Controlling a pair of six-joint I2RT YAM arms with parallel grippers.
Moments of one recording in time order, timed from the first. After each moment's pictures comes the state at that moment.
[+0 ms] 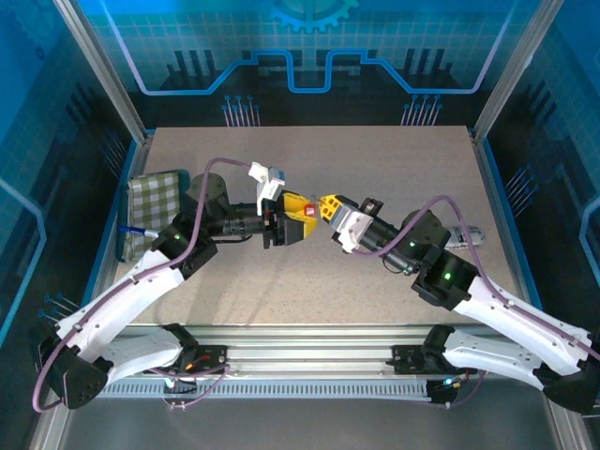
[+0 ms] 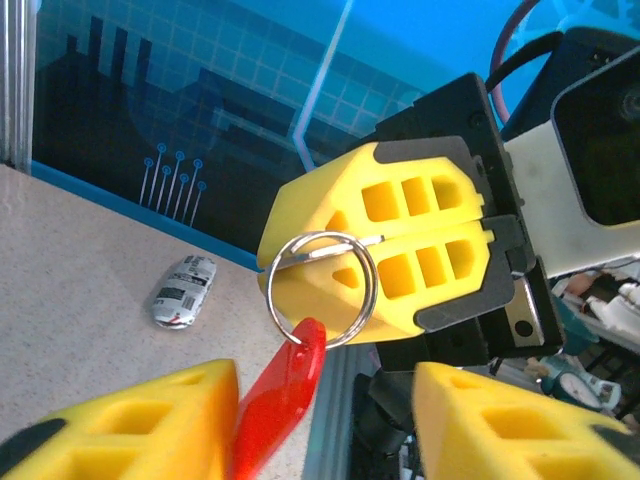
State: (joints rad) left arm -0.61 1.08 1.02 0.02 0.78 -0.35; right arm 0.91 0.90 0.91 0.06 0.04 -0.68
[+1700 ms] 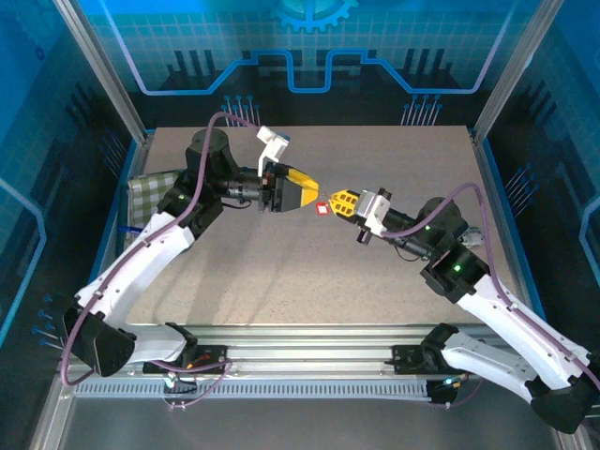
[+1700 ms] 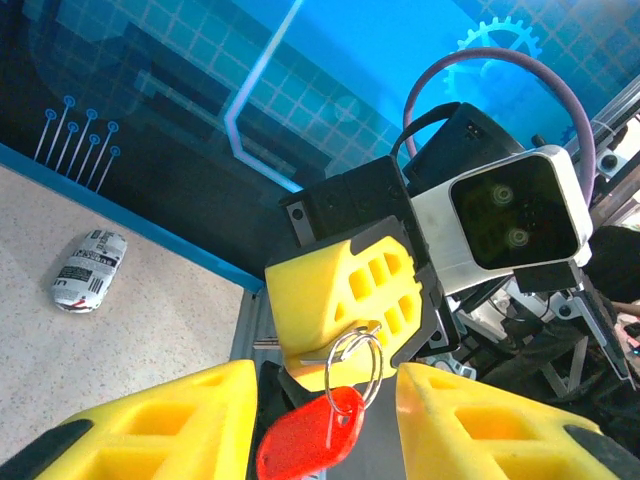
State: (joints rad) left arm -0.48 1.31 1.31 -0.08 1.11 -0.54; right arm 0.68 0.87 0.90 0.06 -0.36 -0.46
